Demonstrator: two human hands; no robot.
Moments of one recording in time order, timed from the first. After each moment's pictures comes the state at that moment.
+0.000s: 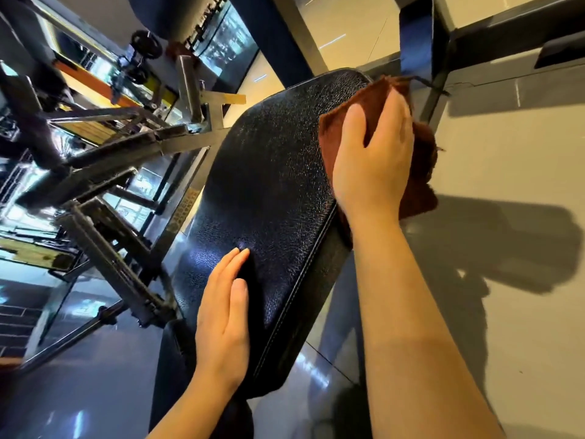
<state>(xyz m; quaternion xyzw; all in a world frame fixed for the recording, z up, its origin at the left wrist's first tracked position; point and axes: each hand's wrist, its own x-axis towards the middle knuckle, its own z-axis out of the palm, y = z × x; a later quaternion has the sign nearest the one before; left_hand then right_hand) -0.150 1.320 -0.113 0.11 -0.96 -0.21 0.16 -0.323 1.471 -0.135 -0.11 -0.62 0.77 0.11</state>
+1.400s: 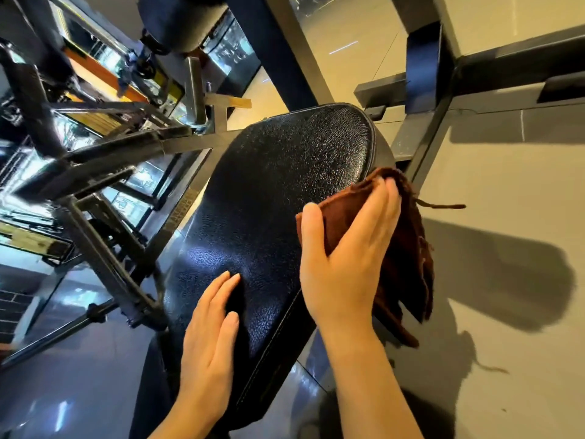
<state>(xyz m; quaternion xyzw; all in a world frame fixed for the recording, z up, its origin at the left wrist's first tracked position) -0.151 1.321 -0.114 0.13 -0.97 -0.18 0.13 -0.267 1.460 -0.142 -0.08 -0.63 0.77 0.09</state>
